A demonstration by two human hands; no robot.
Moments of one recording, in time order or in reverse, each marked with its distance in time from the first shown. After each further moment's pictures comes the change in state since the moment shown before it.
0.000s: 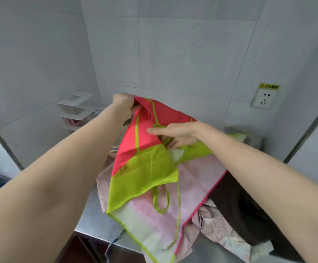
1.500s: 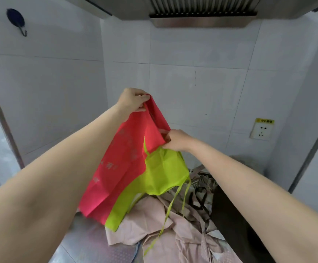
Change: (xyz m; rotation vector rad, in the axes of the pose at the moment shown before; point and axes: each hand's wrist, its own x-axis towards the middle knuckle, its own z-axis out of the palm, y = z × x) left_hand -0.032 0.096 -0.026 0.377 -0.143 0.530; right_hand -0.014 -0.065 -0.009 -0.643 0.506 -0.279
